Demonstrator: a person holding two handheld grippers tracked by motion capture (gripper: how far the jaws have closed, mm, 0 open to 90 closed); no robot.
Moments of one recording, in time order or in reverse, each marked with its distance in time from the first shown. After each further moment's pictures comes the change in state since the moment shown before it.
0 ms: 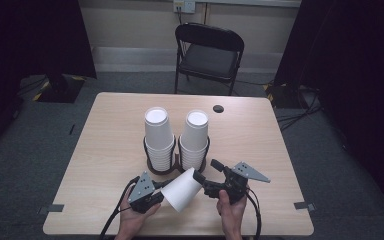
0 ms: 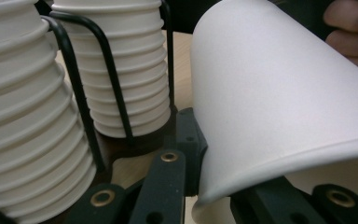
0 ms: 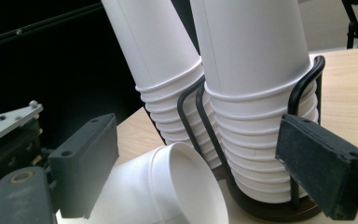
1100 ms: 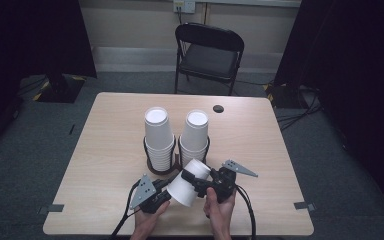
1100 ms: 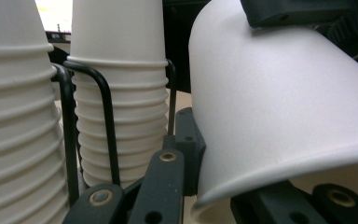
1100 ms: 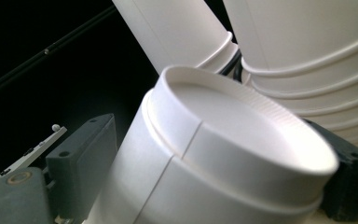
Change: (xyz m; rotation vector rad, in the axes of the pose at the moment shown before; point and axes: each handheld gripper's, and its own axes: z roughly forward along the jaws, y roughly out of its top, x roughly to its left) left arm -0.016 -0.012 0.020 -0.279 0.057 -0.082; right arm 0.010 -0.006 0.027 0.058 0.085 0.220
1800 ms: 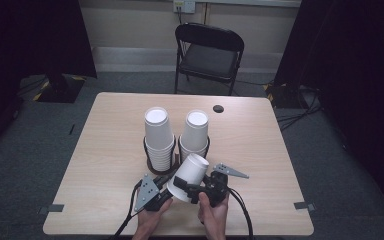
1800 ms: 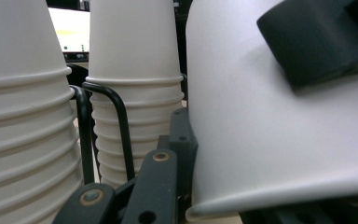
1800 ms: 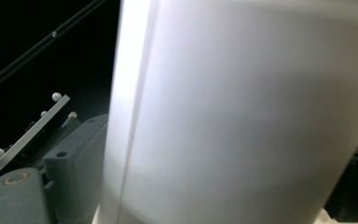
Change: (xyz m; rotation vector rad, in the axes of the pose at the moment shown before) left arm -0.002 -0.001 0.008 -0.075 0.077 0.062; right arm 0.008 -0.014 0.010 0.072 0.032 0.025
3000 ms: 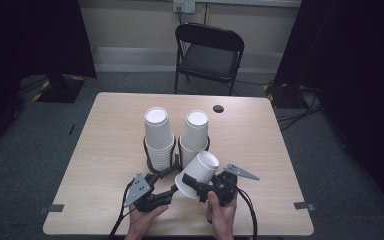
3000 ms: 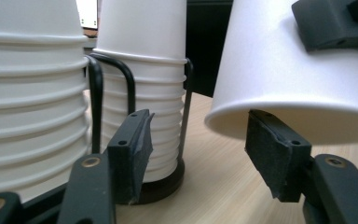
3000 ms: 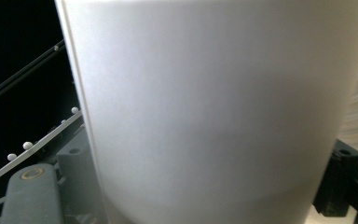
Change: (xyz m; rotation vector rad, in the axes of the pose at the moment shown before) left arm 0.010 -0.003 -0.010 0.032 -0.043 -0.098; right arm -0.007 0.005 -0.018 -0.044 0.008 0.003
